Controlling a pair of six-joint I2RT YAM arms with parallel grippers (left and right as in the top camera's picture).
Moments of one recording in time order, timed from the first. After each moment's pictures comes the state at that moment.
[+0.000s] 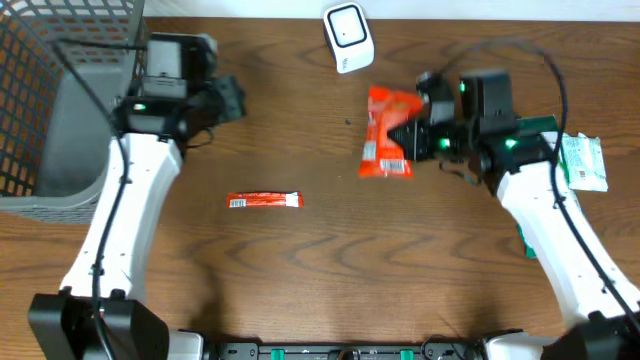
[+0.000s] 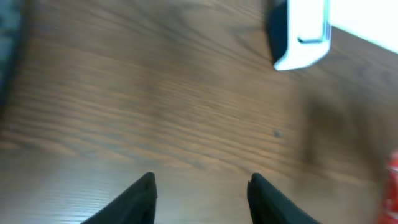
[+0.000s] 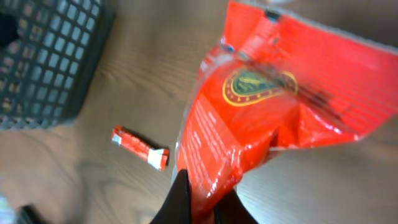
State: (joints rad) left arm -0.06 1.58 1.41 -0.72 0.17 -0.37; right arm 0.24 1.49 1.27 -0.63 -0.47 0.17
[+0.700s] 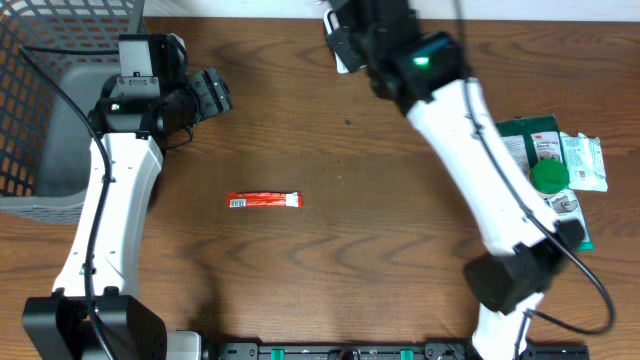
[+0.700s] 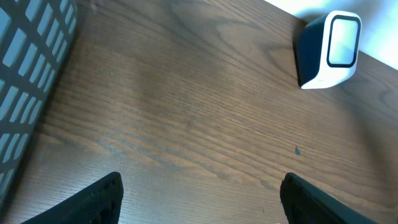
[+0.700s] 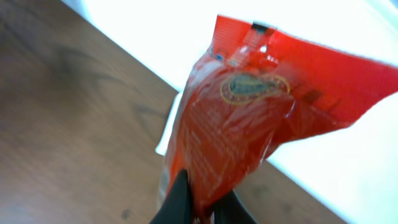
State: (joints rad) left arm 0.01 1.58 1.41 -0.72 0.17 -0.38; right arm 0.54 2.00 2.17 -0.76 0.28 -0.34
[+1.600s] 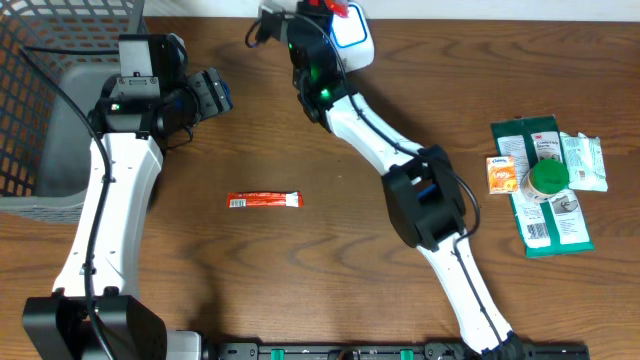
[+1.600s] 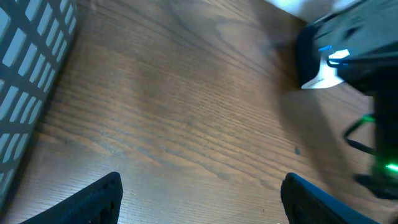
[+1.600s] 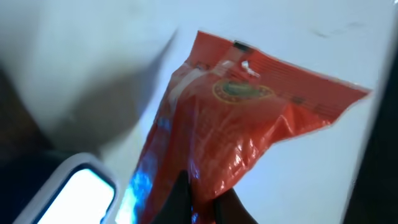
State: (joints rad) left arm 0.01 1.58 1.41 -0.72 0.17 -0.38; right arm 0.58 2.59 2.18 0.36 0.62 -1.37
